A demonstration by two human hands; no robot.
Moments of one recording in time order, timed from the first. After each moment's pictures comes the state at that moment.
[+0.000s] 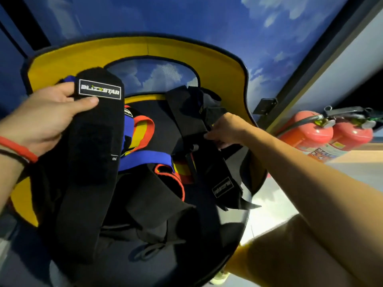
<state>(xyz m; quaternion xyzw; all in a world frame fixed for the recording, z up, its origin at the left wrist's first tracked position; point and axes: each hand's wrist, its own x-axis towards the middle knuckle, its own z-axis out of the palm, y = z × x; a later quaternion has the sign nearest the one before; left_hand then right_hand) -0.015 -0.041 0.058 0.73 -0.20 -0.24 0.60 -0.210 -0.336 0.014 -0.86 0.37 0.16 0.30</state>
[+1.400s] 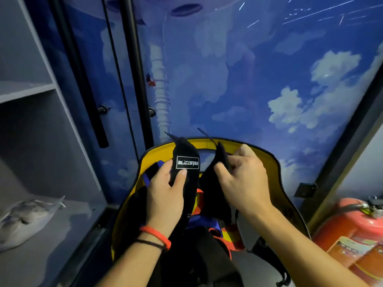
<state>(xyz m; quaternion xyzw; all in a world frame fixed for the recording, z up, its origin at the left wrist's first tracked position) -0.143 -0.030 0.122 0.73 -0.21 0.04 0.65 -0.223 -0.174 0.157 -0.87 0.20 -0.38 0.25</state>
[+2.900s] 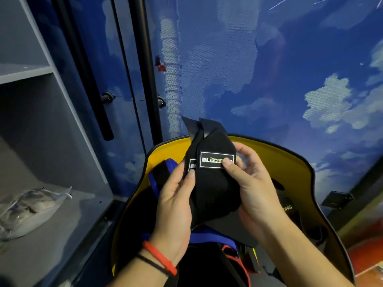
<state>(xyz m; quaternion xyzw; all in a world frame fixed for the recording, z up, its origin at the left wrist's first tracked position) -0.123 -0.054 0.108 0.50 -0.14 -0.14 0.84 -0.171 -0.173 0.140 -0.49 0.07 -0.24 0.83</state>
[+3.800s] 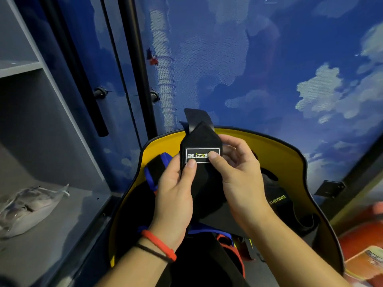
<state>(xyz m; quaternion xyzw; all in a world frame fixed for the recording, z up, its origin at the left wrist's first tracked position) -0.130 -0.060 0.118 0.56 -0.21 -0.07 0.80 -0.166 -0.169 0.133 -0.64 0.10 -0.34 0.69</state>
